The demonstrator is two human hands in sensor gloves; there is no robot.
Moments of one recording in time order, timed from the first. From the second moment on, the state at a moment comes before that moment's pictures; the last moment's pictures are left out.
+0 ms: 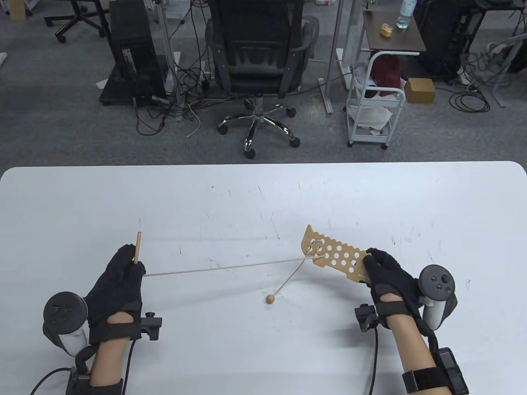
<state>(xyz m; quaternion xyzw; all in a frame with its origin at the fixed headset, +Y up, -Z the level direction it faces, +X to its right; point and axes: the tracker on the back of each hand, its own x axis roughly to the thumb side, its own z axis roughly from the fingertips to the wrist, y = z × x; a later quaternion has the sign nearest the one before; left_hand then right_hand) -0.349 -0.683 -0.286 0.23 0.02 0.53 0.82 0.271 -0.742 -0.340 -0.11 -0.10 0.79 0.59</state>
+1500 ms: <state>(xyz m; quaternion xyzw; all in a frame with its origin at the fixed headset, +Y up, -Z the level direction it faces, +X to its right) -0.241 -0.704 -0.287 0.08 -0.20 0.44 0.87 0.187 -0.722 -0.309 0.06 -0.08 0.82 0.56</state>
